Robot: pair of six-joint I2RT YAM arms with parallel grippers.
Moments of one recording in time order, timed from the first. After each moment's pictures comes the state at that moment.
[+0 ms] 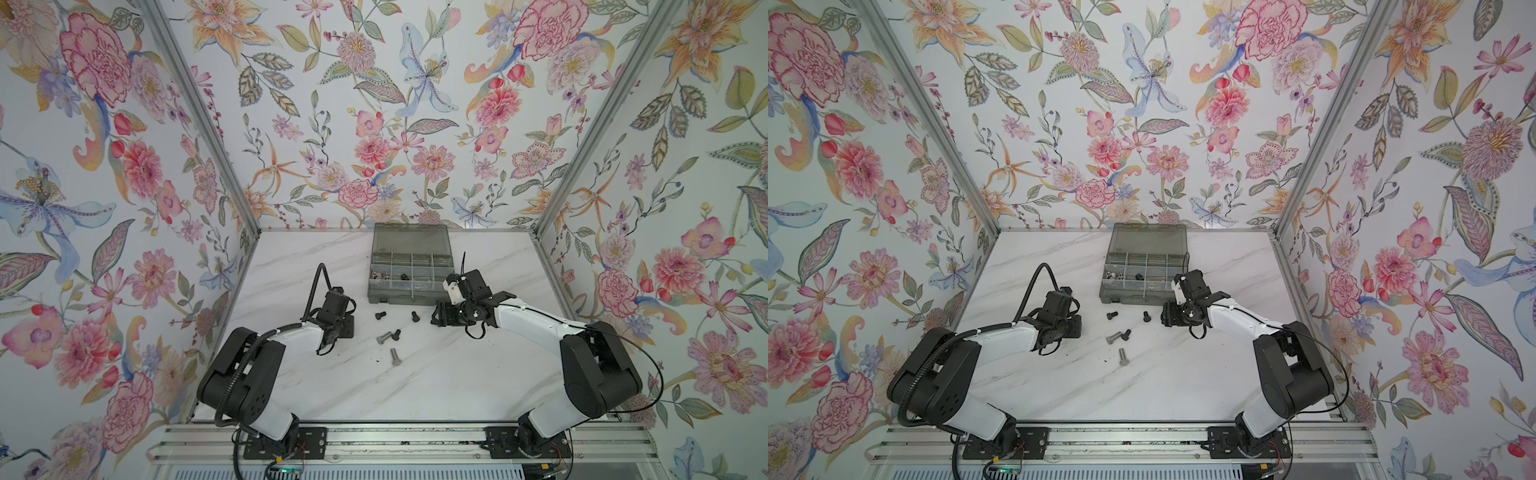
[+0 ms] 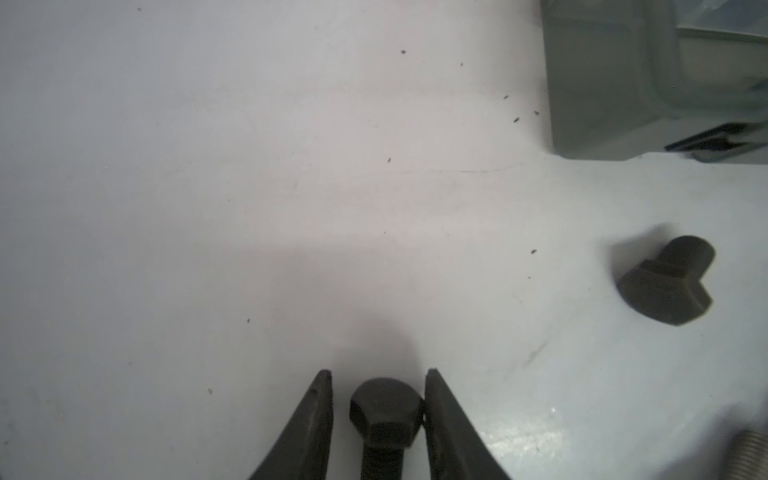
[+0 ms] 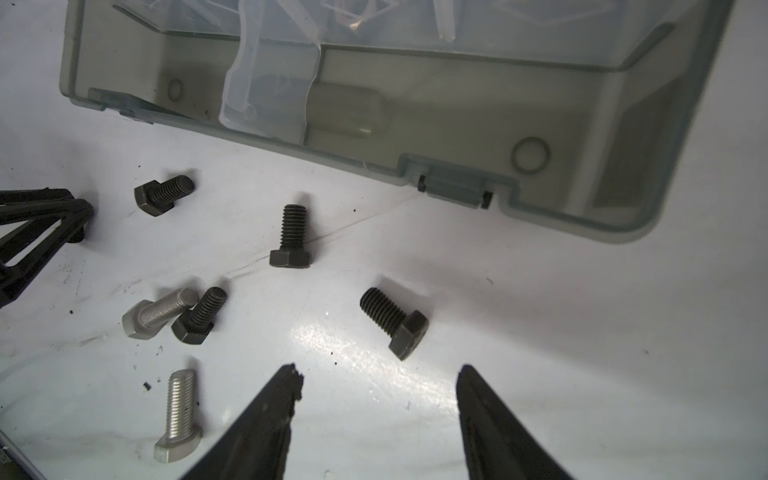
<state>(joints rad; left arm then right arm) -0.42 1.57 0.66 -0.07 -0.11 -0.34 0.46 1.58 0.94 -0.39 -0.21 0.33</state>
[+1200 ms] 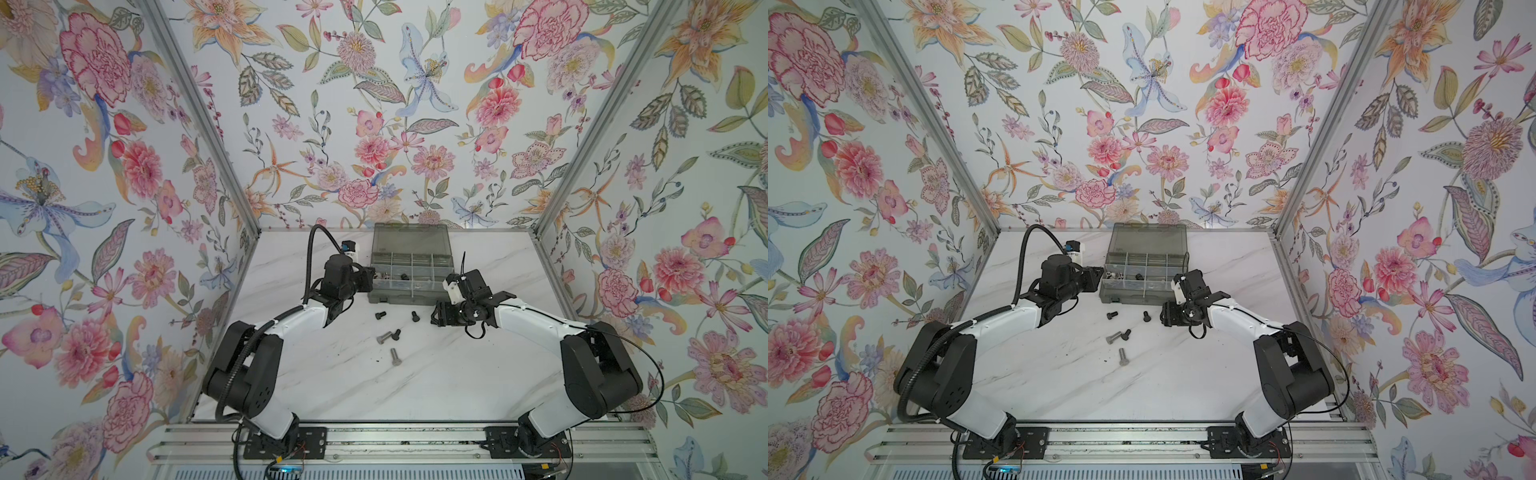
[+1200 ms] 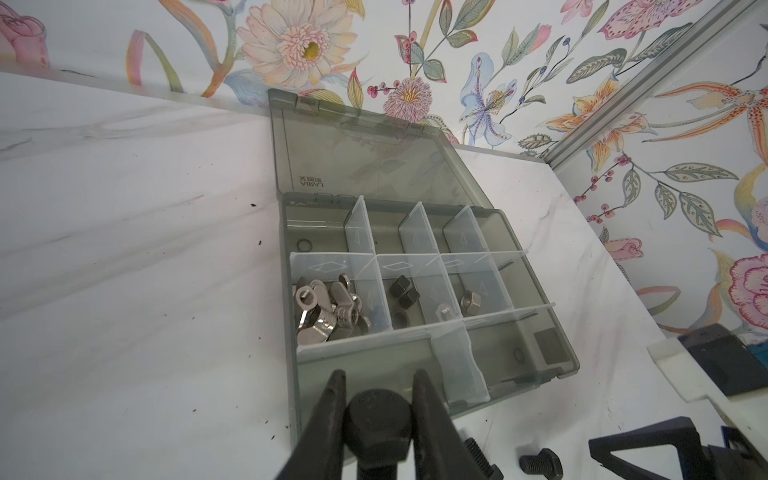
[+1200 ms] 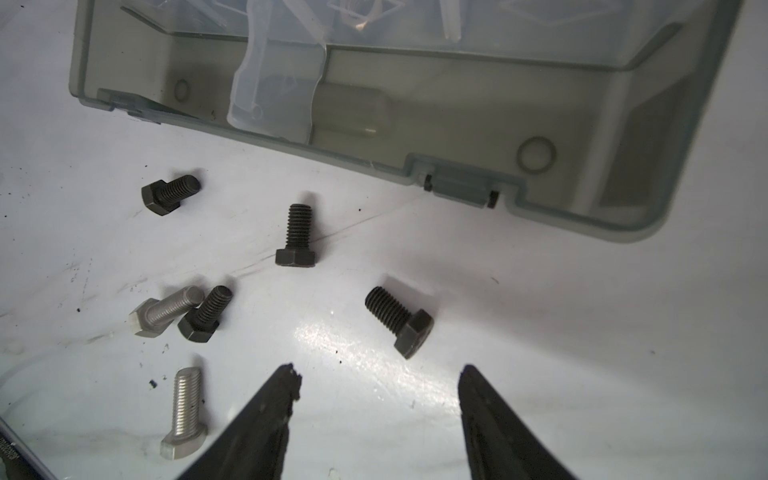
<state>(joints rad) -0.42 1.65 0.96 0.24 0.13 -0.42 0.46 1.58 0.94 -0.39 -0.22 0.34</state>
